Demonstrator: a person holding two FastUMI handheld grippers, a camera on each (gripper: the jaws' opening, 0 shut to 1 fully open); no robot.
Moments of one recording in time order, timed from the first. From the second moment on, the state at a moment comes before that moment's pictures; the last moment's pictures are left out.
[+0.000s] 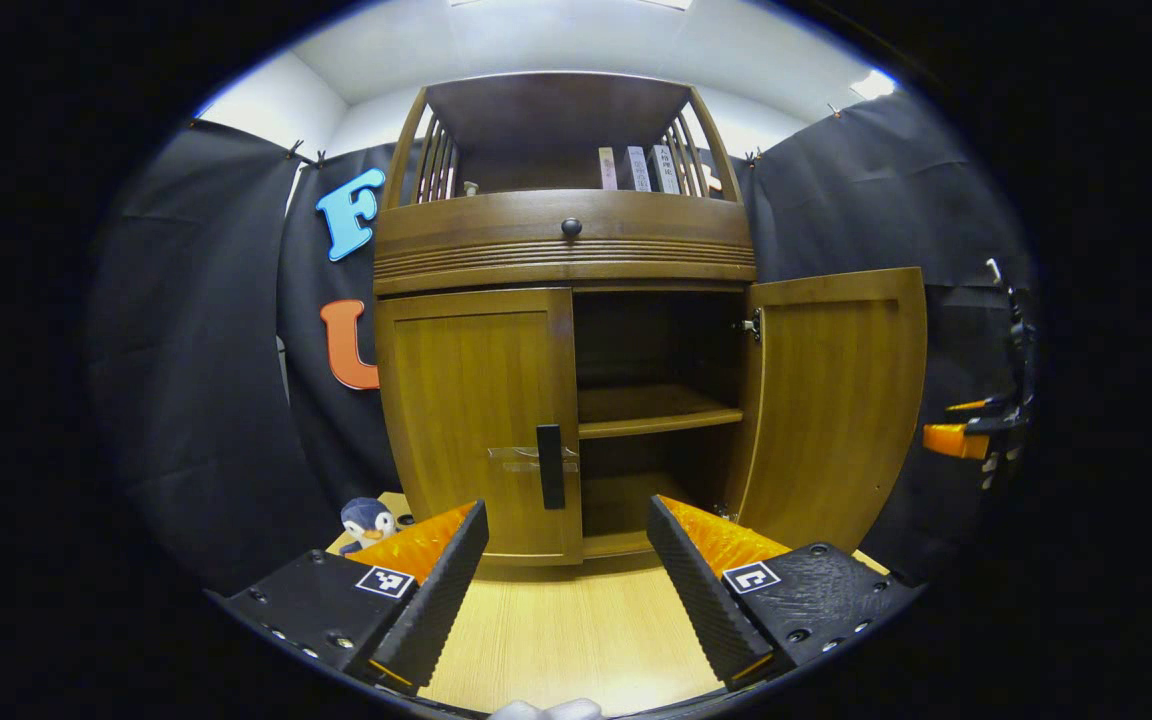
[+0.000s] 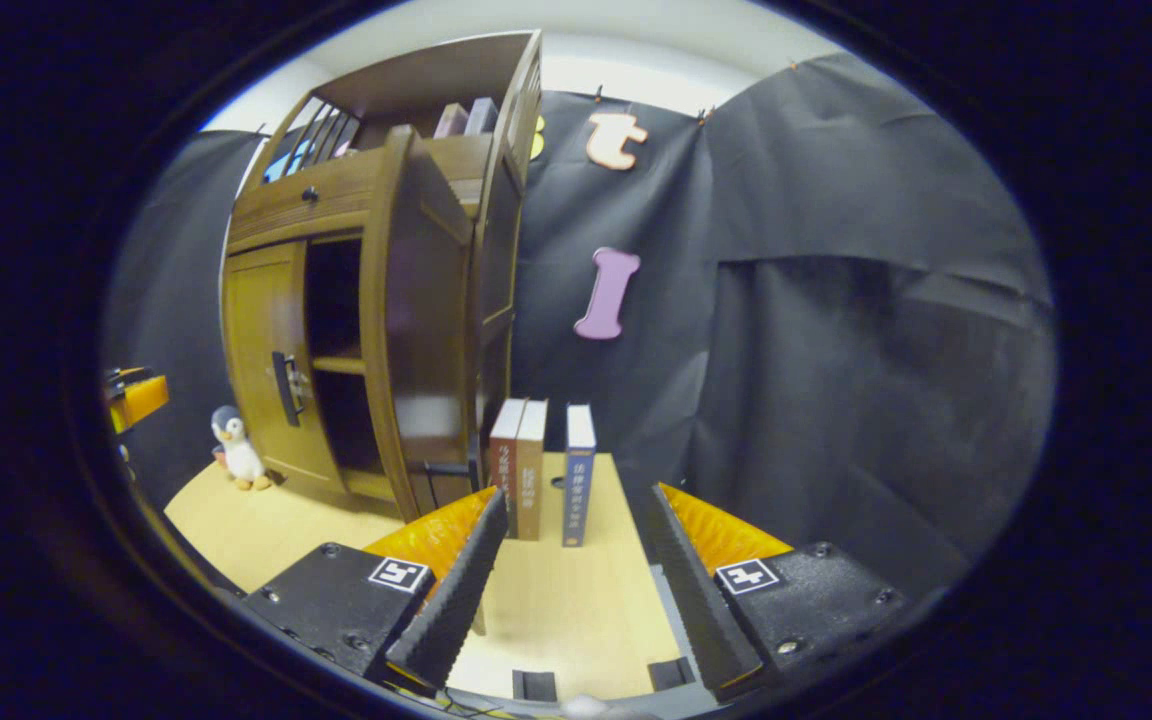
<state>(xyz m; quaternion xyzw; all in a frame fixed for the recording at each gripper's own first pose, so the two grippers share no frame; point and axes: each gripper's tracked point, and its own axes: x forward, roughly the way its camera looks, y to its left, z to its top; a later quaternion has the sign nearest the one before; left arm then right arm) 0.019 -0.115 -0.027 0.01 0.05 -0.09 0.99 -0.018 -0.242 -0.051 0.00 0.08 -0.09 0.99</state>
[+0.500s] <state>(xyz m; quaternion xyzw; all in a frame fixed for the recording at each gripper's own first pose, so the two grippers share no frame) 0.058 -0.074 -0.025 0.02 0.03 -0.09 1.00 -0.026 -0.101 -0.008 0.06 0.02 -0.08 0.99</state>
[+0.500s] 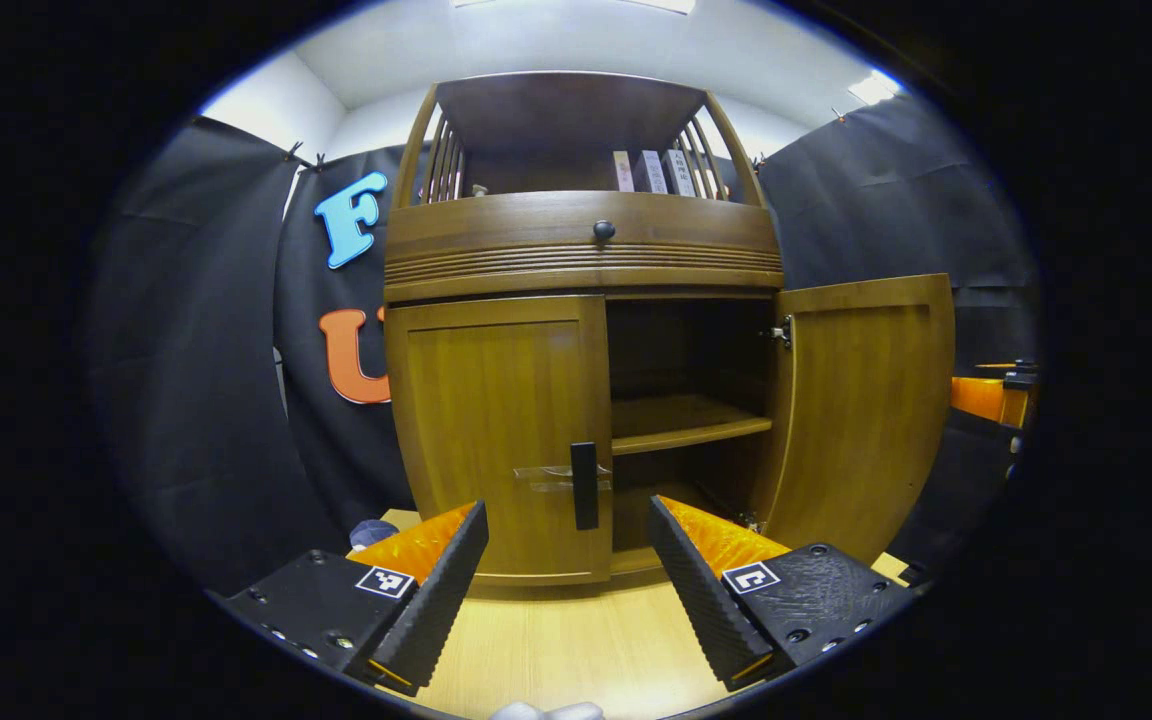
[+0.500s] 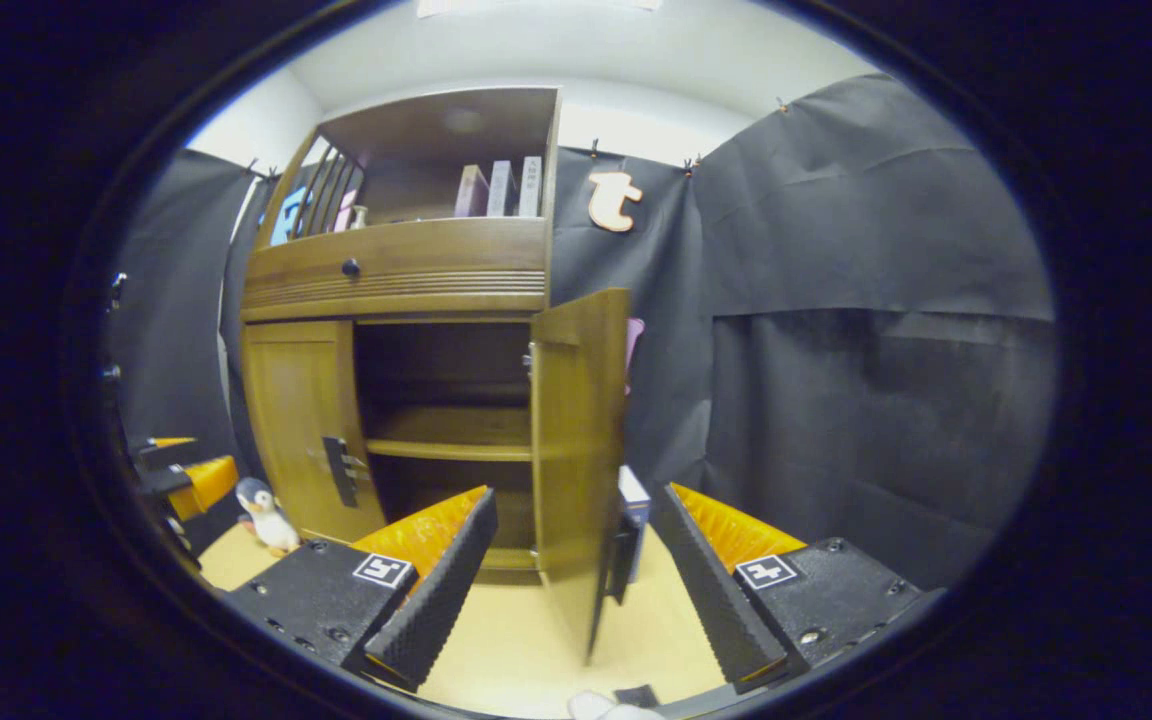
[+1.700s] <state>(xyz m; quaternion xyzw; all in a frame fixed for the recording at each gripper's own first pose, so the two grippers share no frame) 0.258 -0.133 -0.109 0.01 0.03 -0.09 1.00 -0.042 -0.054 -0.052 0.01 0.11 -0.08 0.99</state>
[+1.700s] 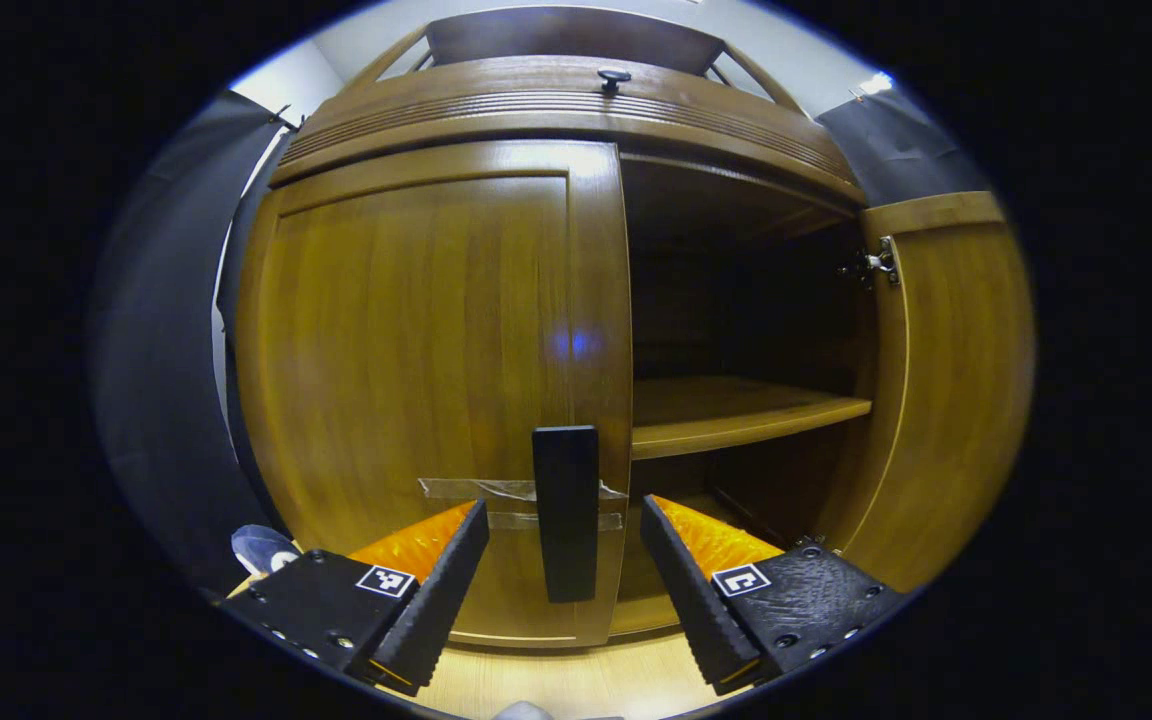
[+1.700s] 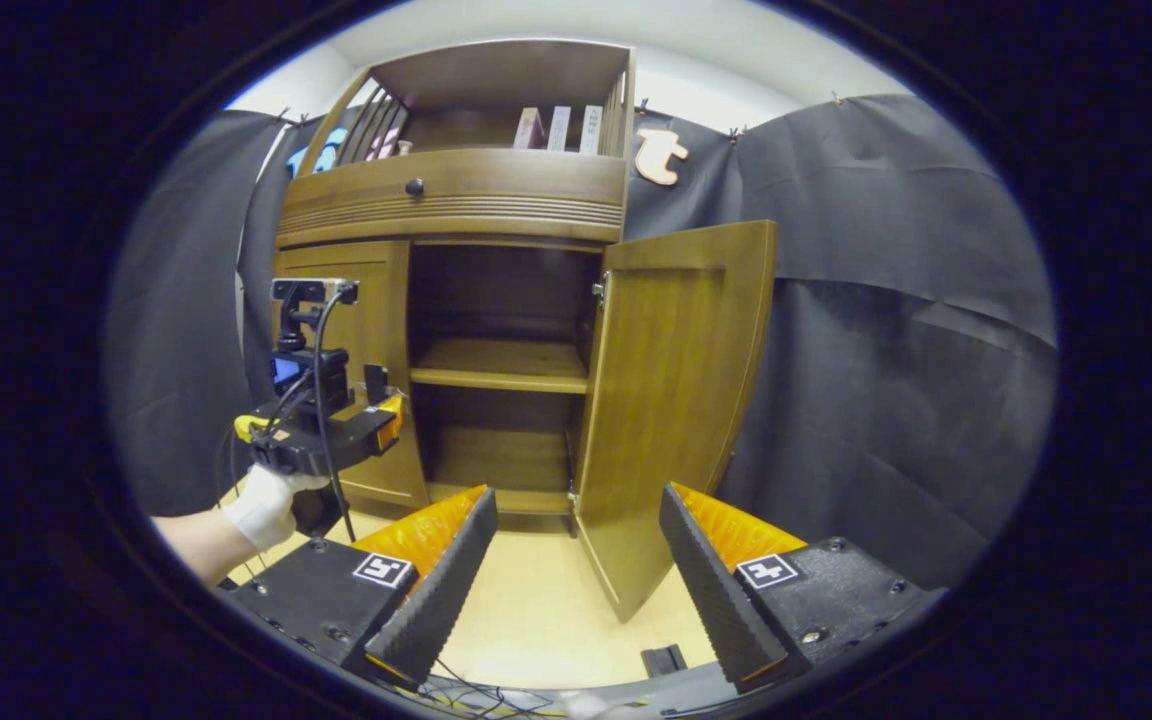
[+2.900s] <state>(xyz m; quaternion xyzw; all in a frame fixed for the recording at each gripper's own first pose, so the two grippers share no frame) 0.245 -0.132 -0.121 -0.01 0.07 -0.11 0.99 -0.070 -0.081 -0.065 0.02 0.13 -0.07 0.99</state>
